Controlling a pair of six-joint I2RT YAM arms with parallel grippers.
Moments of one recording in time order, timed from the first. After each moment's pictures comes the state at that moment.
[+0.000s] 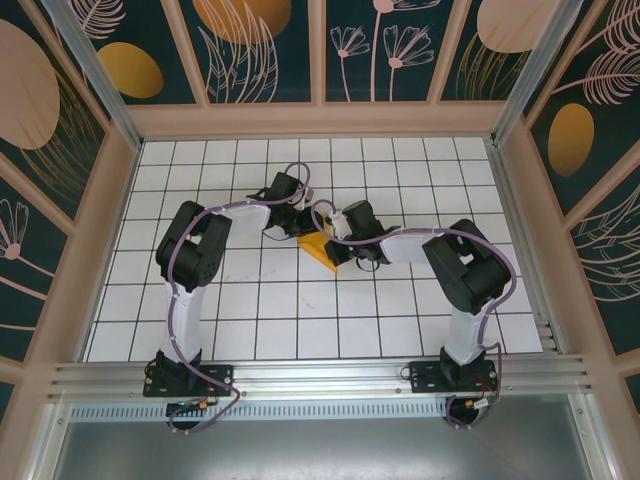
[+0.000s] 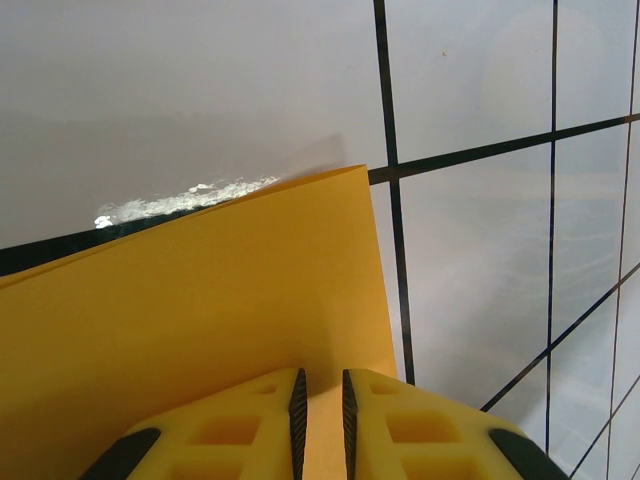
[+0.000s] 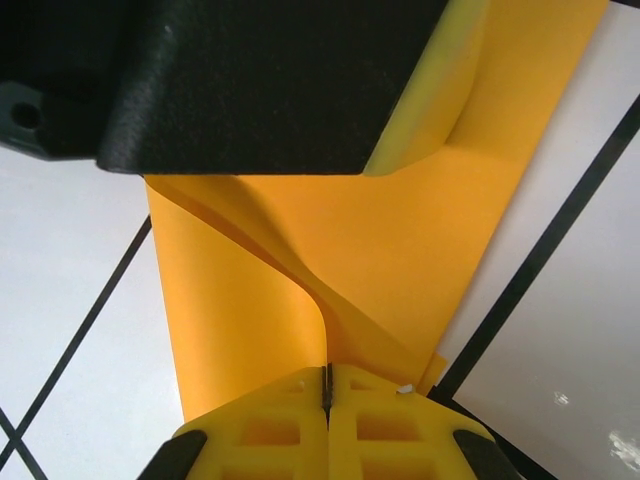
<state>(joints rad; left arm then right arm) -0.49 2.14 1.35 -0.19 0.50 -0.61 0.62 1.85 0.93 0.04 -0.30 0.16</state>
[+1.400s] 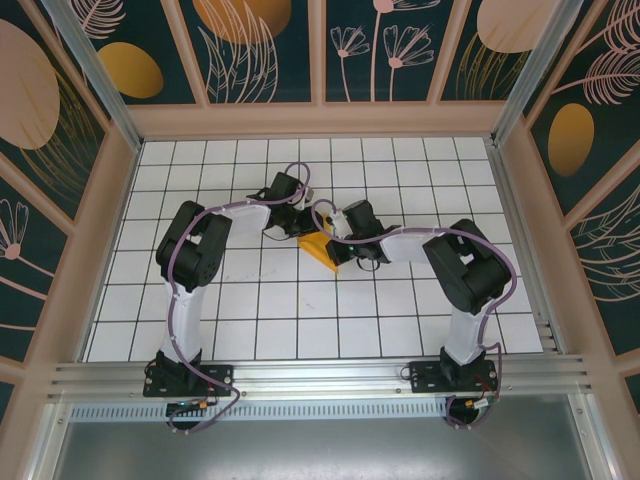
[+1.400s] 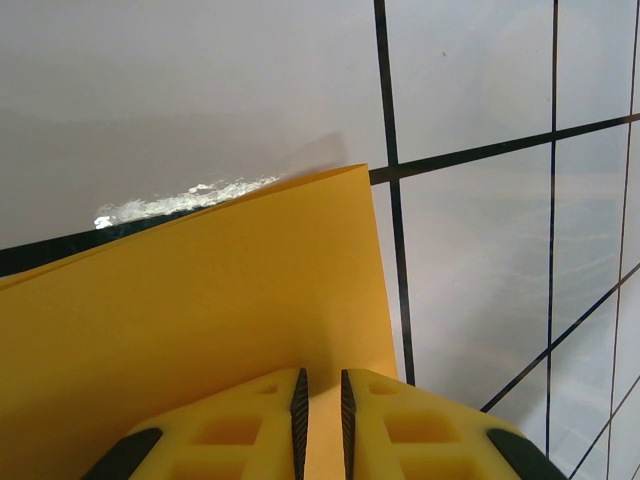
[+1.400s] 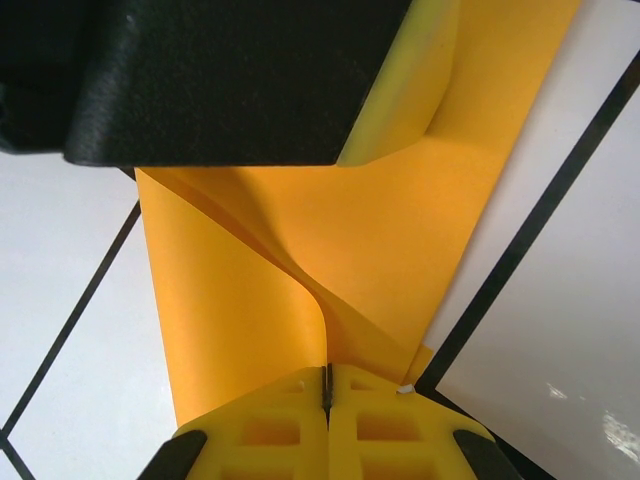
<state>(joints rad) -0.49 2.14 1.35 -0.19 0.50 -0.61 0.62 1.85 0.94 0.01 -0.29 0.16</state>
